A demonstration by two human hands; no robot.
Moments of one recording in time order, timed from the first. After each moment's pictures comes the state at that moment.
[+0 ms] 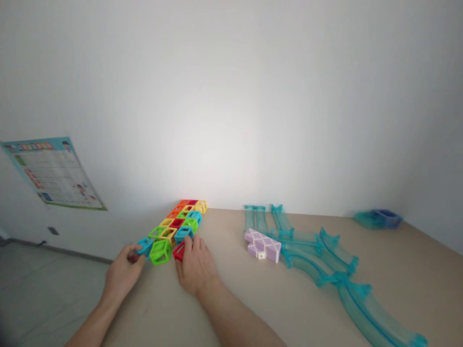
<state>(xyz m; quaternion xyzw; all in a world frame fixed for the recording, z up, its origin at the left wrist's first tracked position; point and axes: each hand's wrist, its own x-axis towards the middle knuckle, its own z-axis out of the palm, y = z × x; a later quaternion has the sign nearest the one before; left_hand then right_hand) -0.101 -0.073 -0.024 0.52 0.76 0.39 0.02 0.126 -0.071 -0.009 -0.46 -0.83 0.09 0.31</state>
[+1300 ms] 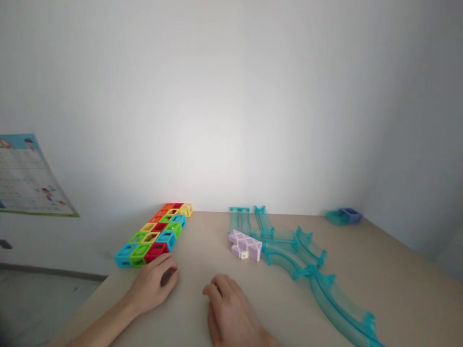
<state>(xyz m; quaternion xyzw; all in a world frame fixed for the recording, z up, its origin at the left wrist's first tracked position) -0.004 -0.082 -0.020 0.85 0.45 0.25 -0.03 0.244 -0.152 -0.023 -0.41 -0.86 0.10 0.29</state>
